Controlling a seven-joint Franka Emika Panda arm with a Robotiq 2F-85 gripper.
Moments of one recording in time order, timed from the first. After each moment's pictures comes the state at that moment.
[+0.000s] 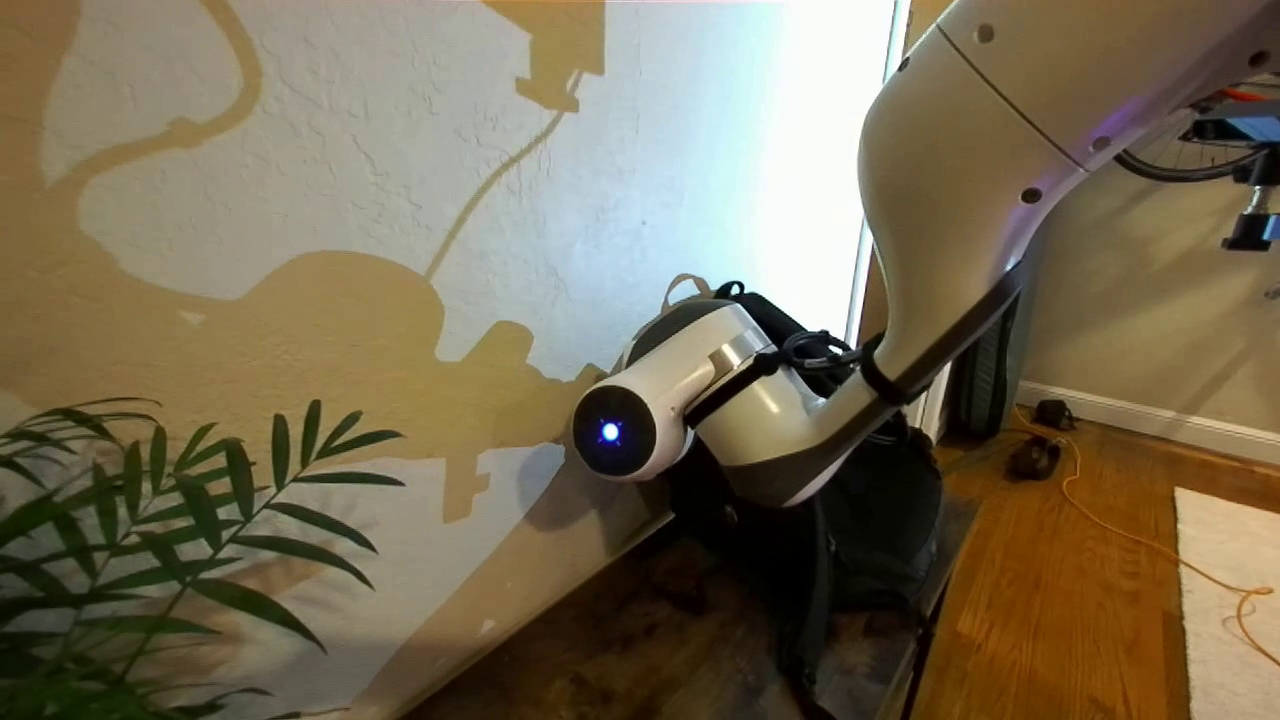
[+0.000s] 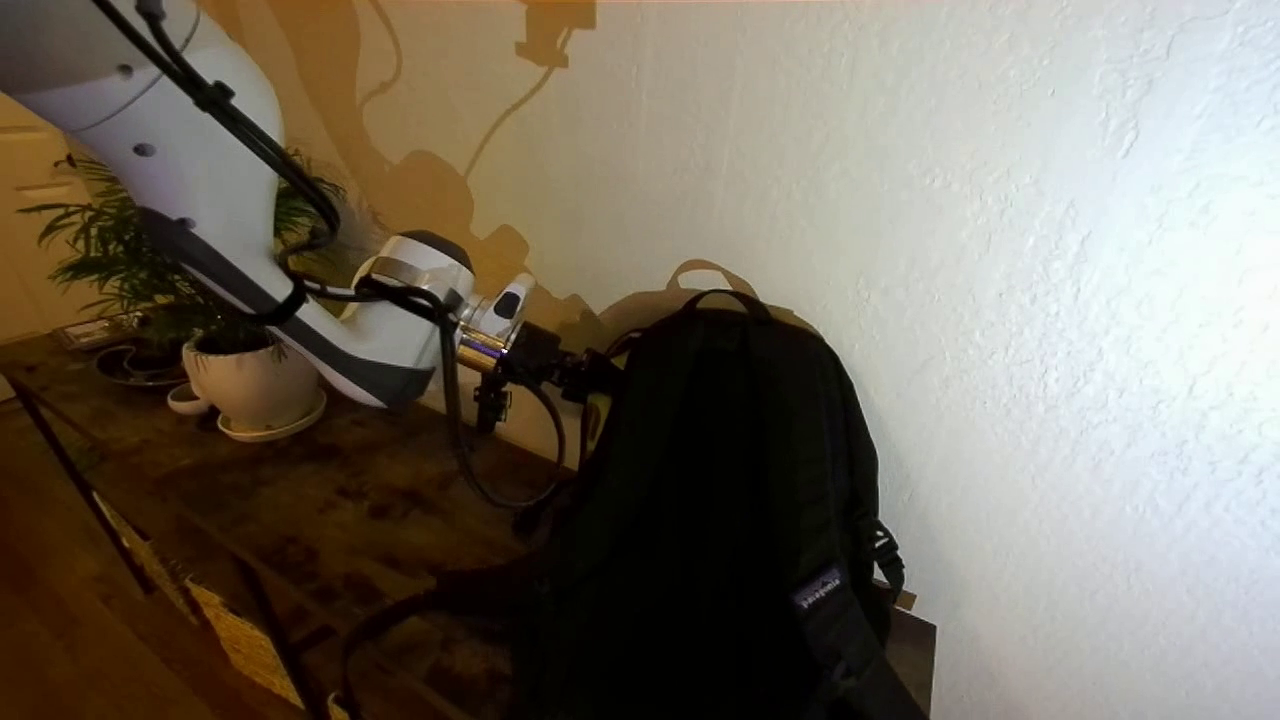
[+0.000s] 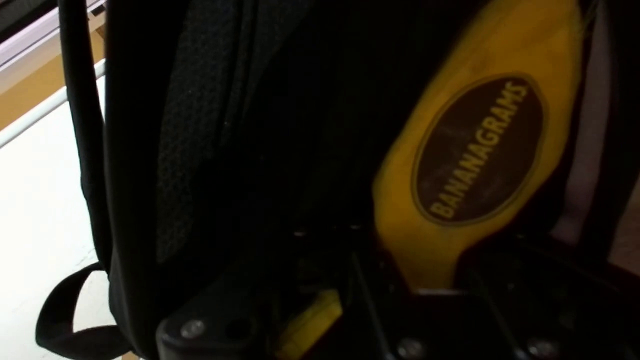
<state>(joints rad) 0.34 1.06 -0.28 -1.37 -1.28 2.20 1.40</state>
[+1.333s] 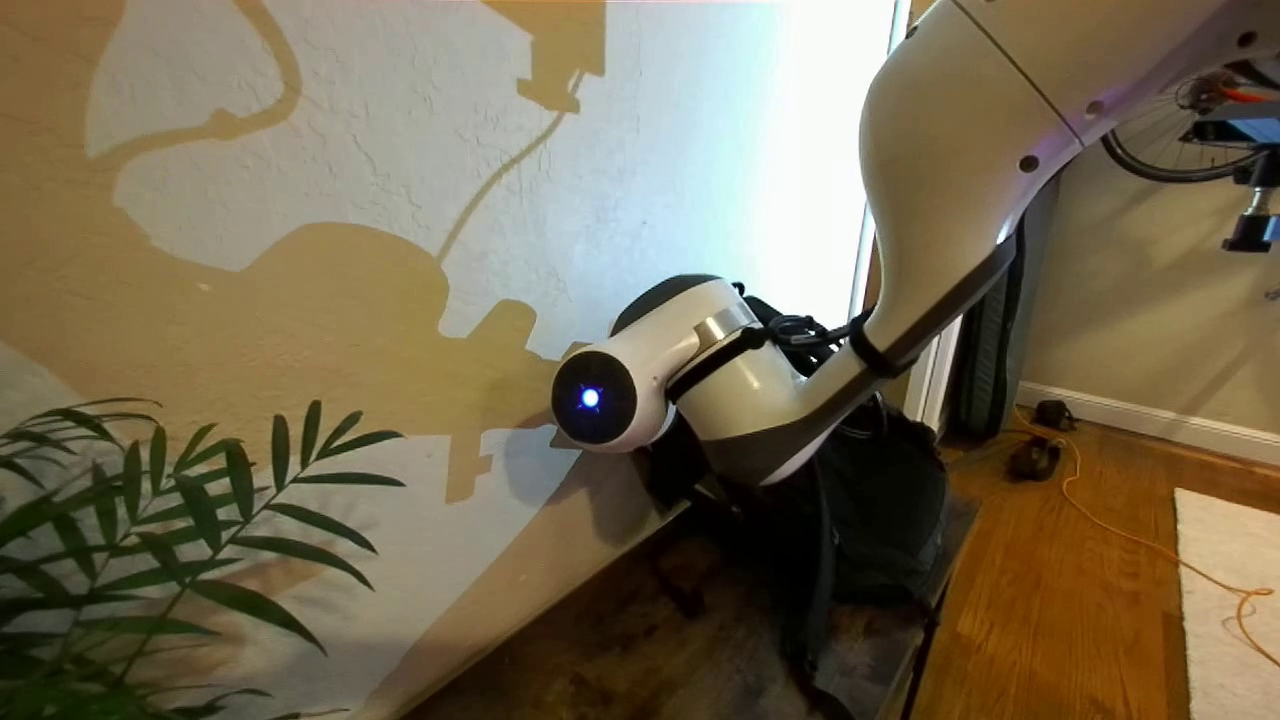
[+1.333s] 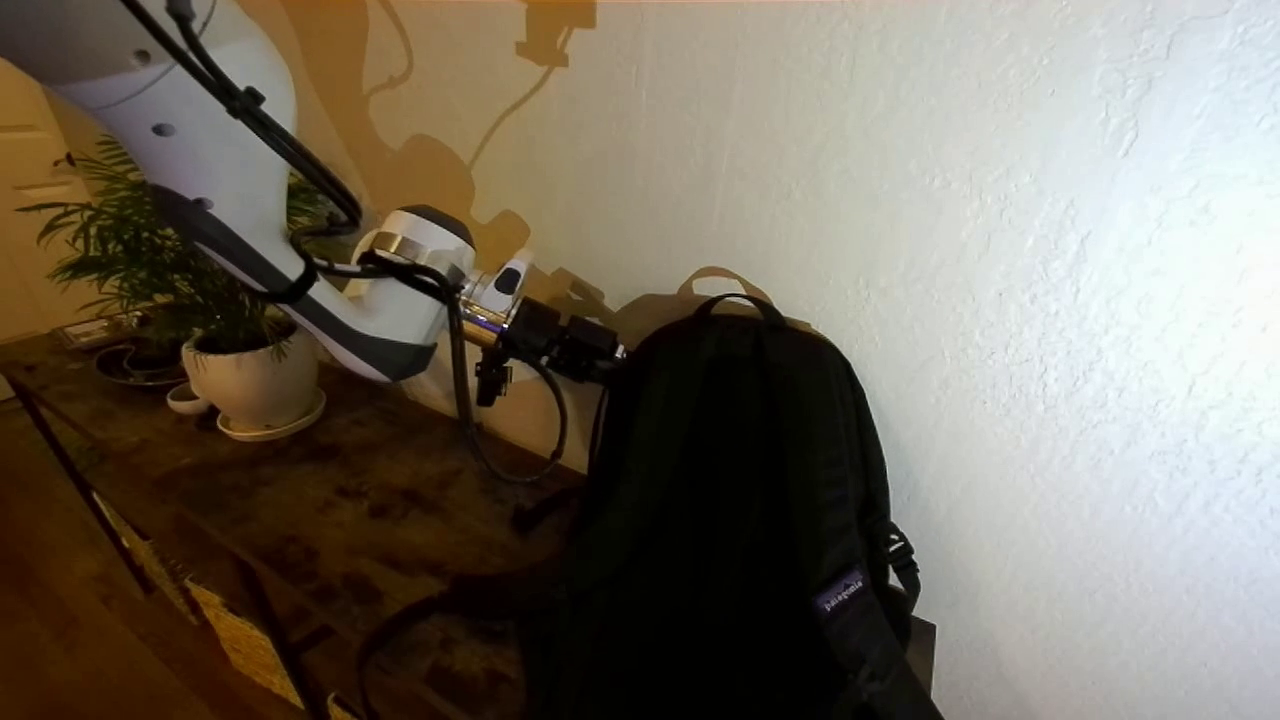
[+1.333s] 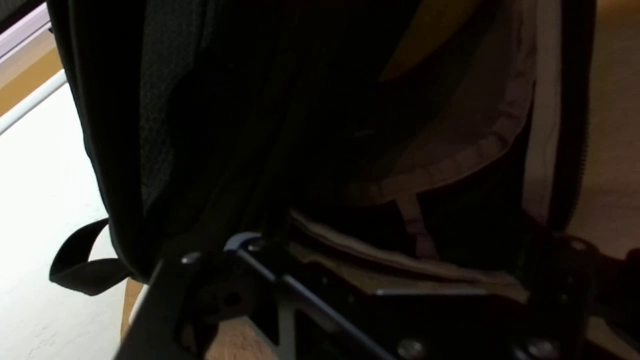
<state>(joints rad) 0.26 1.04 -0.15 -1.32 -1.35 2.16 1.40</state>
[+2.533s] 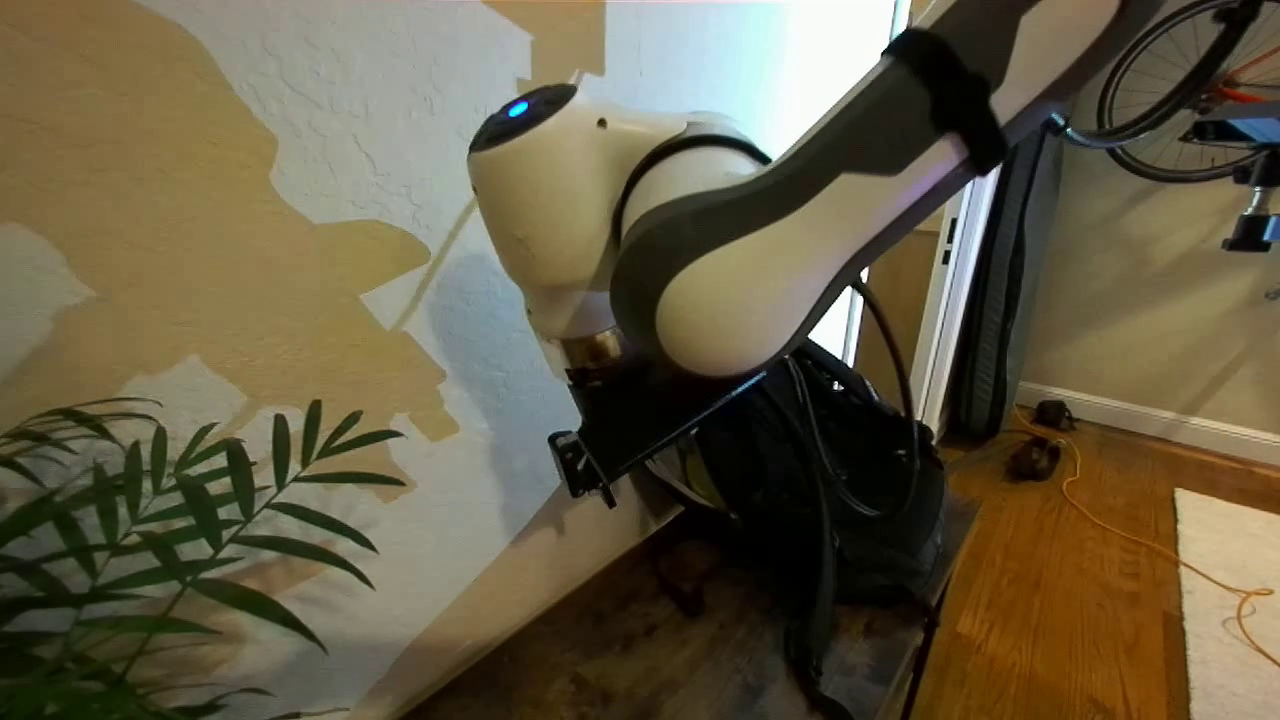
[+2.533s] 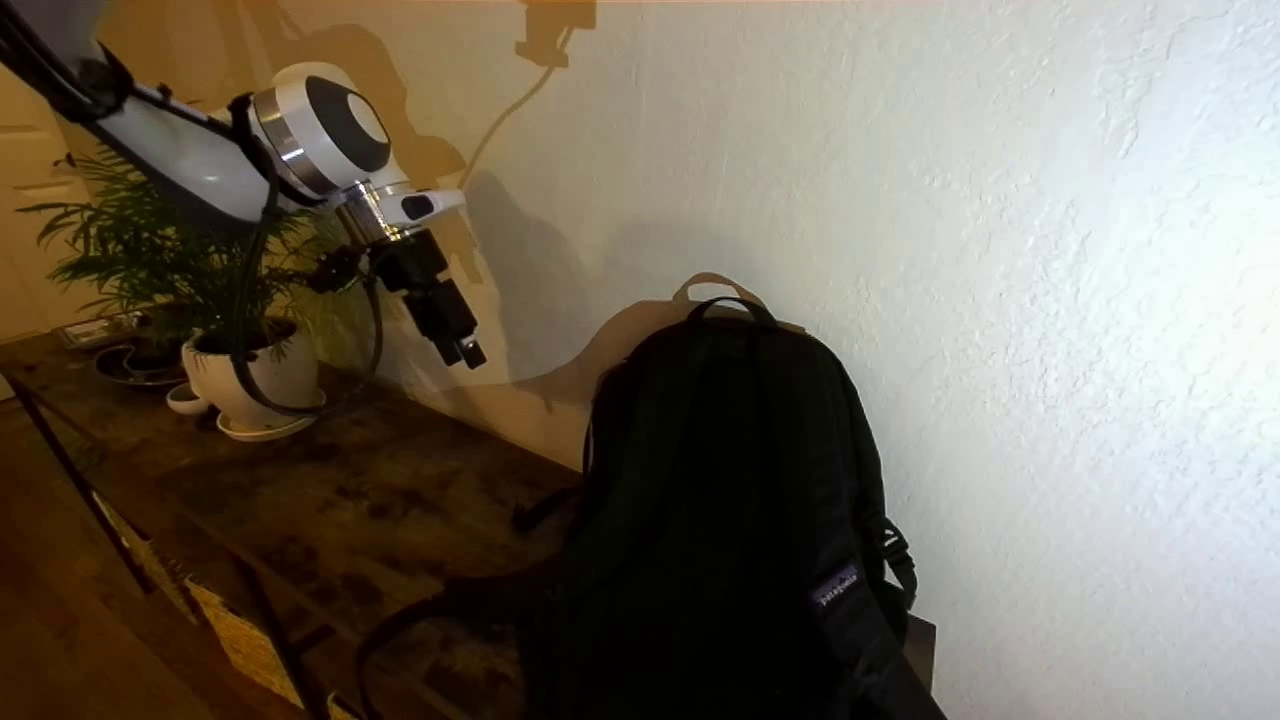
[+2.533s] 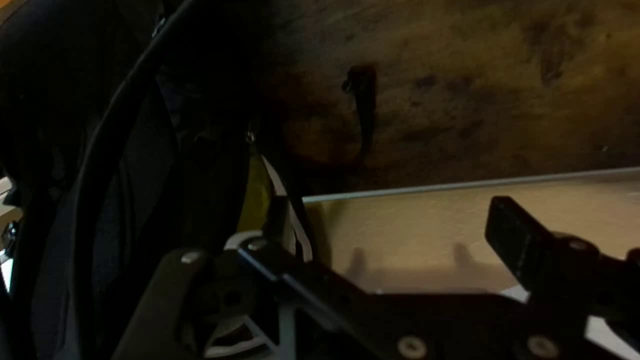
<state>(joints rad) 0.22 0.73 0.08 -1.54 -0.60 2.15 1.02</state>
